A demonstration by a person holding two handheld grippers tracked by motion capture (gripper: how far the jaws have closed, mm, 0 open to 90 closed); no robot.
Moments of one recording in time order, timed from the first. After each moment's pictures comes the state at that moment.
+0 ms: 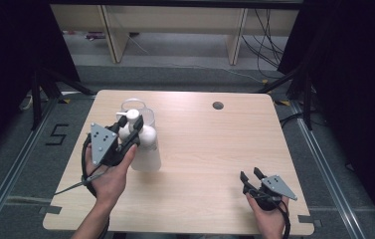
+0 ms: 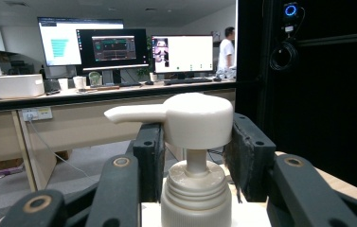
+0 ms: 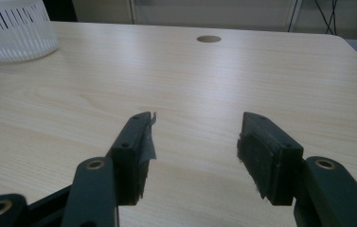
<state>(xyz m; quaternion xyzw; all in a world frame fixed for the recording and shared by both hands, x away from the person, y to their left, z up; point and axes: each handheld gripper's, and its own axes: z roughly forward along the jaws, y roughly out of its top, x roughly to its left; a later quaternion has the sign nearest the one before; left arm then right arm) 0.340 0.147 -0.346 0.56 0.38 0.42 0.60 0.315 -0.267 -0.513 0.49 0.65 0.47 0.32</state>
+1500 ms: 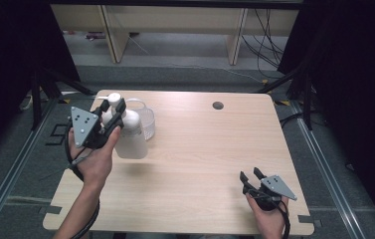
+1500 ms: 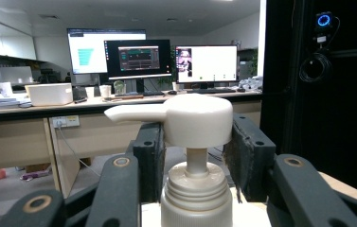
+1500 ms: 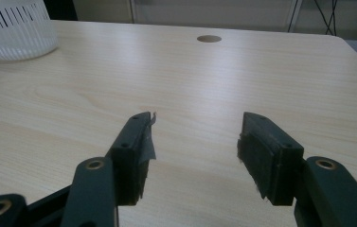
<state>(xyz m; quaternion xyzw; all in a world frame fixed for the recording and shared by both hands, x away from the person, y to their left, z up) 0.367 0.180 -0.328 0.53 0.39 0.45 0.60 0.316 -0.266 -0.514 0.49 0.65 0.48 0.33</state>
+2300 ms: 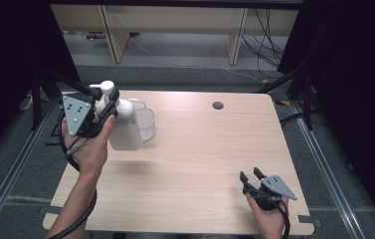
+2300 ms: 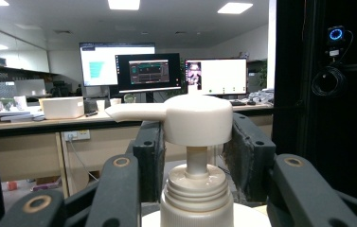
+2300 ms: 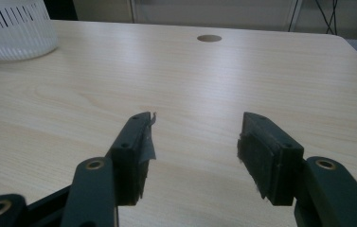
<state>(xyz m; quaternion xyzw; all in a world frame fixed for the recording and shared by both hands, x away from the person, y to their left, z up) 0.381 0.190 -0.309 0.51 0.39 0.48 0.60 0.316 -0.265 -0.514 0.49 0.65 0.48 0.32</state>
